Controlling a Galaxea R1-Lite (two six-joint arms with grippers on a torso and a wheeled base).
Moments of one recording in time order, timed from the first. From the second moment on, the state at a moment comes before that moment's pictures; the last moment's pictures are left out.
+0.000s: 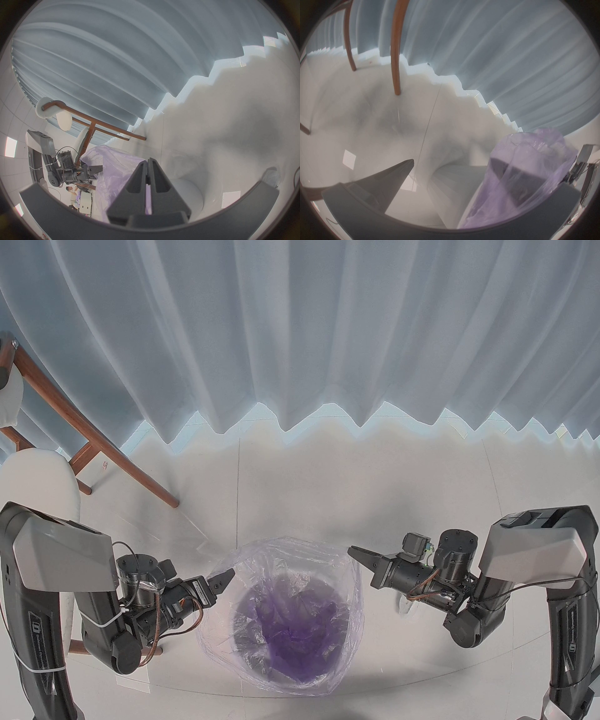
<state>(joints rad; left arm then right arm) -0.29 2.26 -0.36 -1.55 -0.09 -0.53 0.46 2.39 -0.72 -1.55 0.40 0.51</state>
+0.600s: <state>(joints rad) -0.23 2.40 -0.48 -1.55 -0.15 -0.68 0.44 2.54 -0.81 -1.55 0.38 0.57</state>
